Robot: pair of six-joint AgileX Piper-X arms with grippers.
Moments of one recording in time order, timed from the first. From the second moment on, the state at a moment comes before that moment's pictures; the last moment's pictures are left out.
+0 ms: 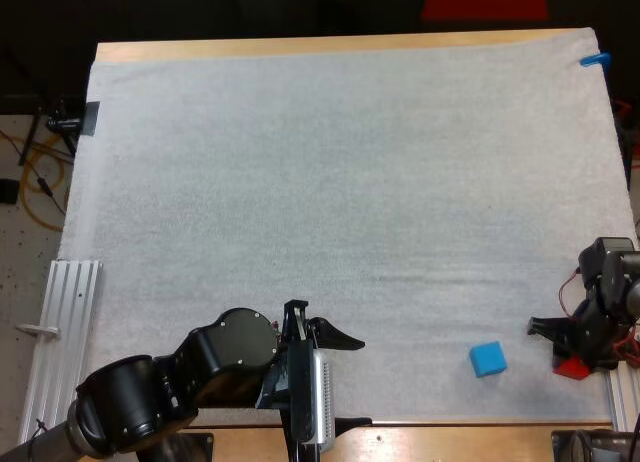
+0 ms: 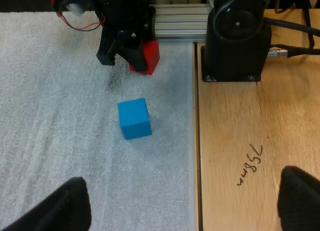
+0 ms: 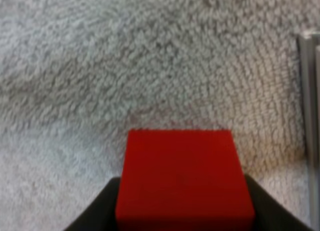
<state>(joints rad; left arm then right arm) -1.08 0.75 -0.90 0.89 0.35 -1.53 -0.04 1.31 -0.59 1.17 -0.01 -1.64</state>
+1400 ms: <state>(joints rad) -1.08 0.75 -0.90 0.89 0.35 -1.53 0.63 1.05 -0.74 1.28 -0.01 -1.41</state>
